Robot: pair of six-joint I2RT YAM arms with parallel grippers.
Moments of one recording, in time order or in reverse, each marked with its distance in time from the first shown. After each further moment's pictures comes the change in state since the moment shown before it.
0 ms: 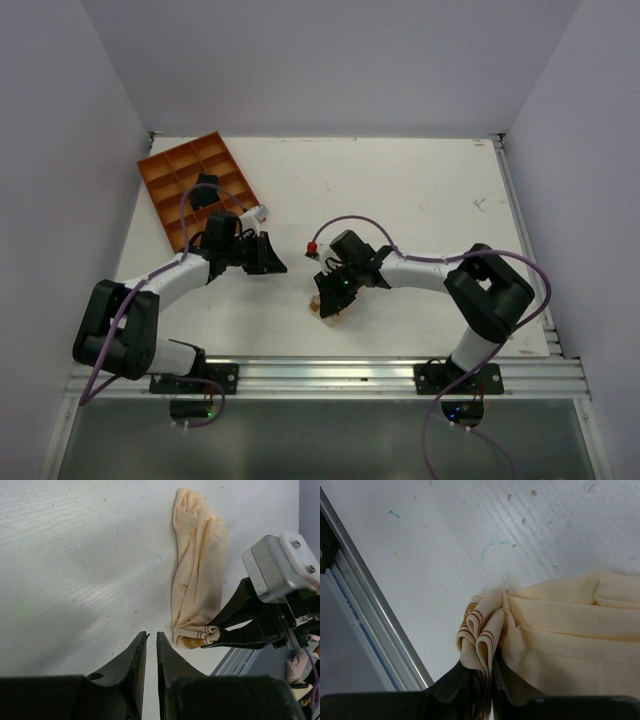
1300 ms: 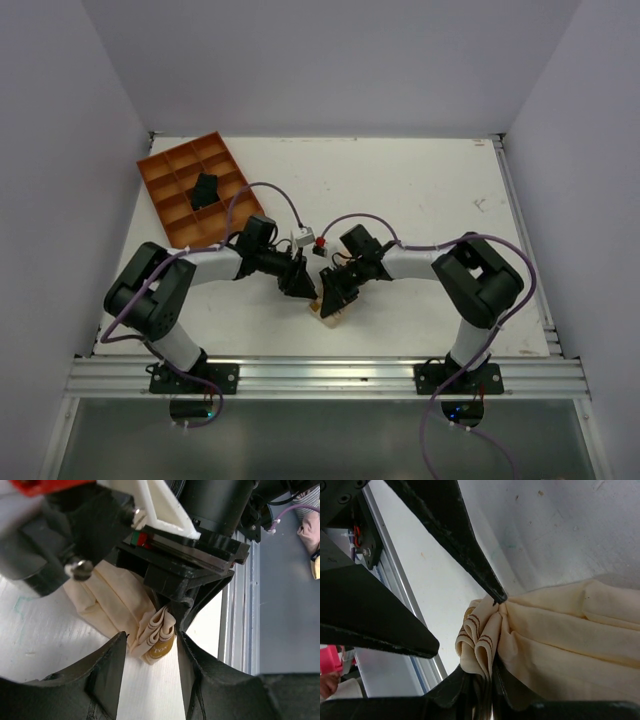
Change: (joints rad) left arm -0.204 0.267 0.088 0.089 0.372 0.529; right arm -0.113 0.092 -0.012 0.064 -0.282 0.000
